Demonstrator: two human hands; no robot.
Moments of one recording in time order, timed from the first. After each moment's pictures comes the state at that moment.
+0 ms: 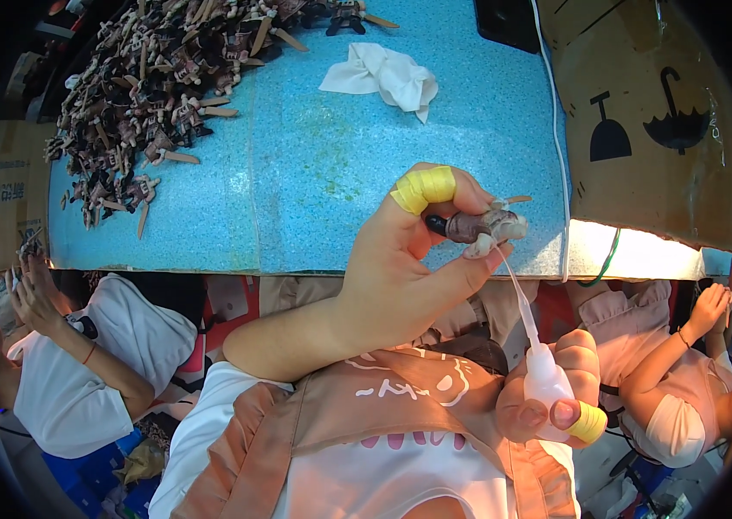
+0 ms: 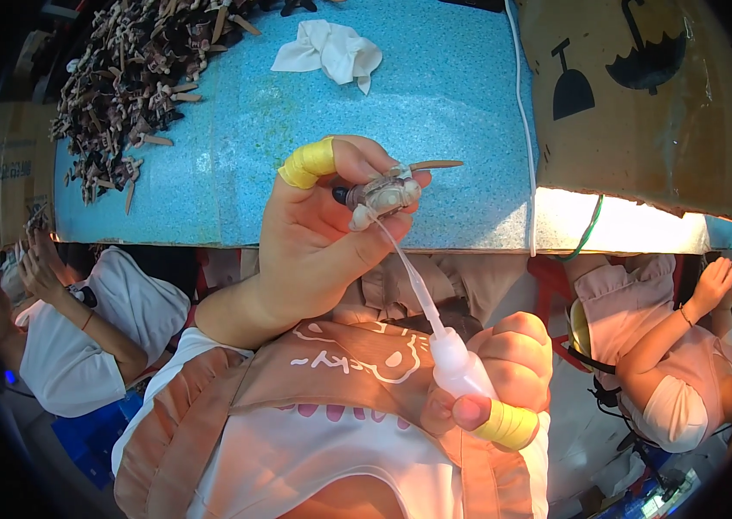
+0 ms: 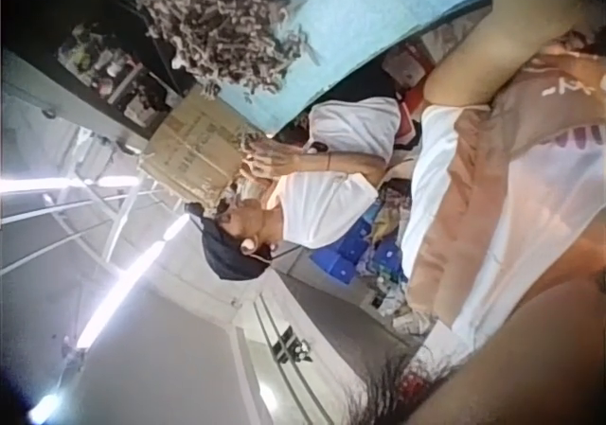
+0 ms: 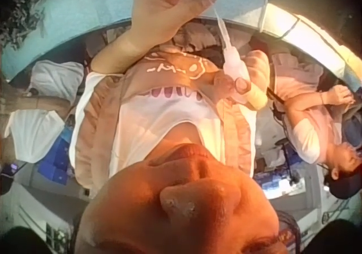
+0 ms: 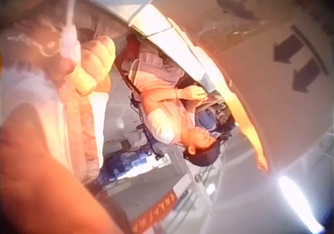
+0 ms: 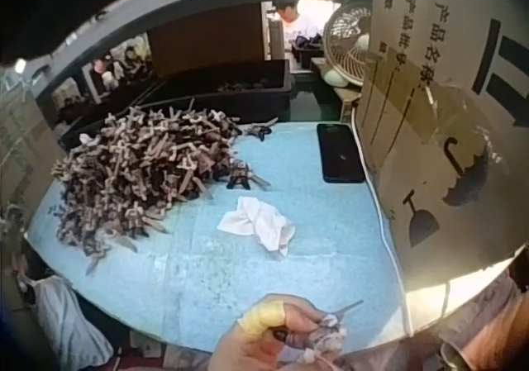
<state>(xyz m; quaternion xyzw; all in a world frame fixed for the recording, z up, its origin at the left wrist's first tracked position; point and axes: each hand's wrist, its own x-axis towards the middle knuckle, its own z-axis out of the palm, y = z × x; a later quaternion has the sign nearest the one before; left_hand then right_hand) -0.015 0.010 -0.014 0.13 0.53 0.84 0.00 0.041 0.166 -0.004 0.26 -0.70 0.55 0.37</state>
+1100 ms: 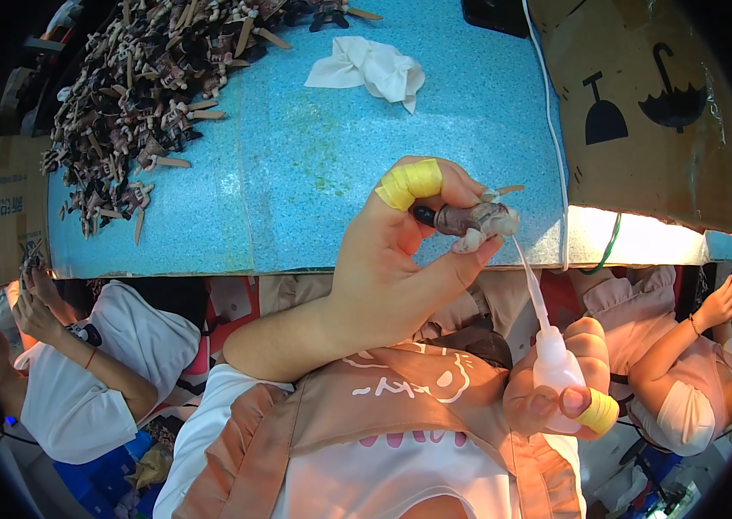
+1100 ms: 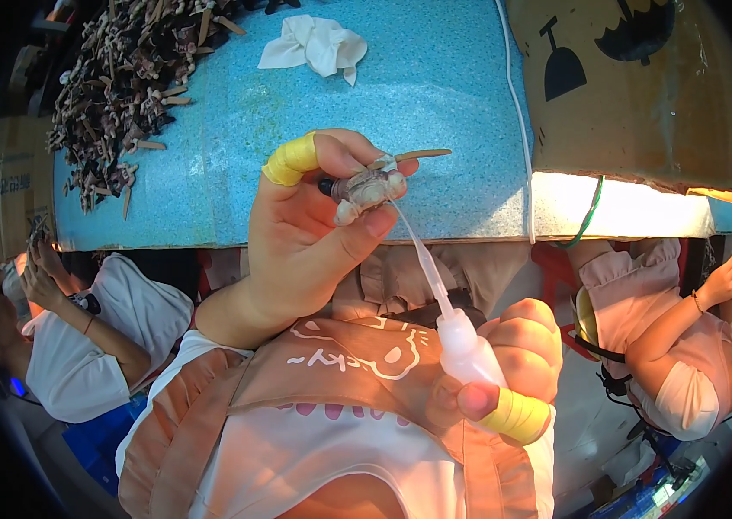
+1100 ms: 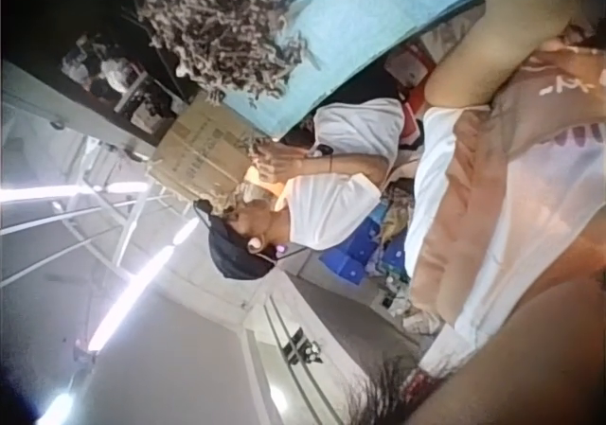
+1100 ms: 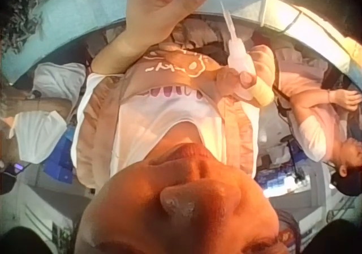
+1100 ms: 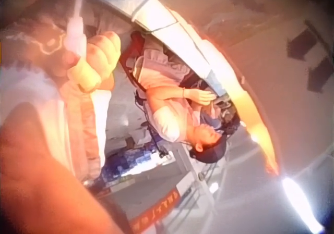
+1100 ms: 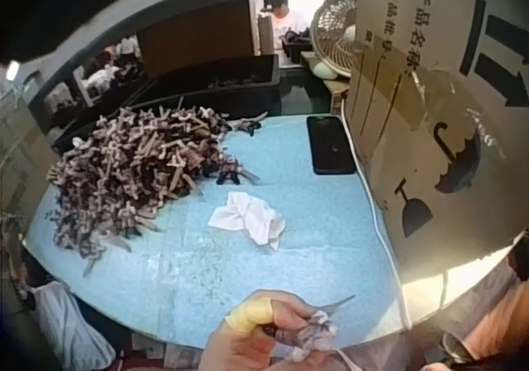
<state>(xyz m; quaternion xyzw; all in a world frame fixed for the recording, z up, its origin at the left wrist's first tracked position) -0.015 0.010 -0.016 0.17 0.54 0.82 -0.01 0.040 0.169 -0.004 0.24 -0.71 0.55 0.36</state>
